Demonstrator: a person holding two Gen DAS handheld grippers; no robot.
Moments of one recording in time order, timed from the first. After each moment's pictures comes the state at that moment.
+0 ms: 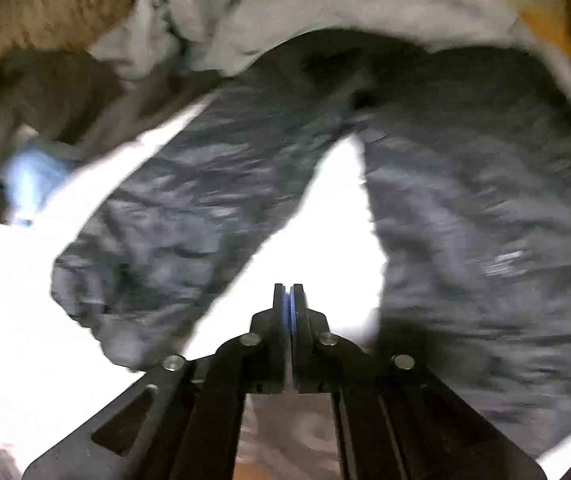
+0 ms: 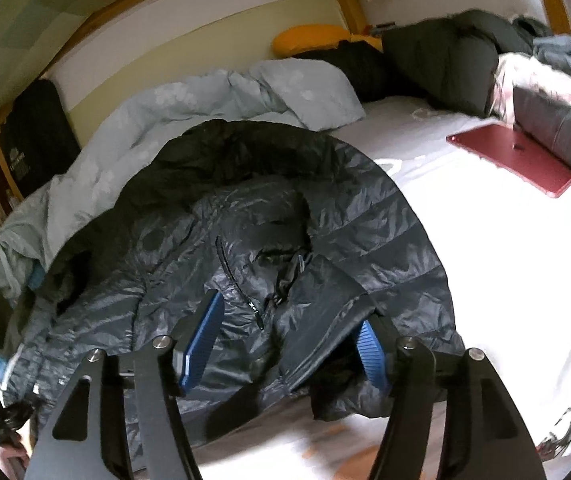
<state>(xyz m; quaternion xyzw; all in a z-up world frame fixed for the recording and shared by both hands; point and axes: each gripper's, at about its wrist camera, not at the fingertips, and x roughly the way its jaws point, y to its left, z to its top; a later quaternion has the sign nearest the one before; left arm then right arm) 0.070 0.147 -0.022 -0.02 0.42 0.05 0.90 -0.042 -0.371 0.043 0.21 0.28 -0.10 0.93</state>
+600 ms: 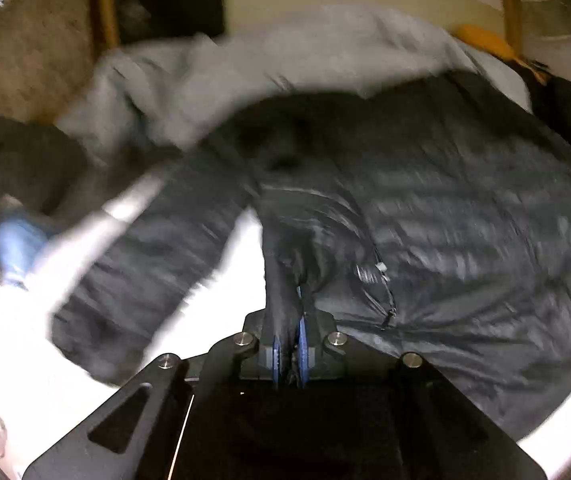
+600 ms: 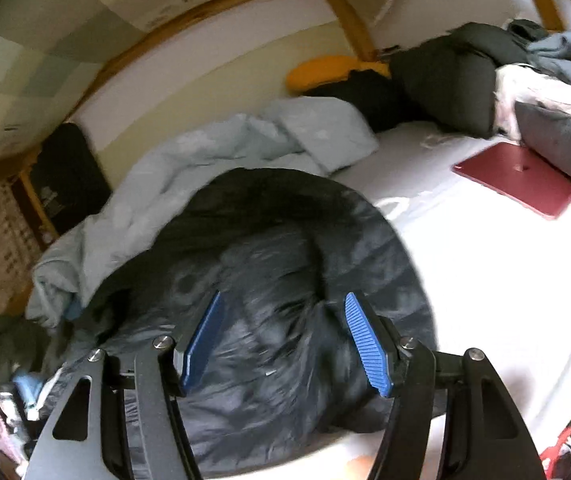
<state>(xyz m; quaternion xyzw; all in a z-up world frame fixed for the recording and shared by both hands) 0.042 0.097 0.007 0.06 0.32 0.04 0.94 -0.069 -0.403 0.067 0.25 0.22 -0.08 0.94</state>
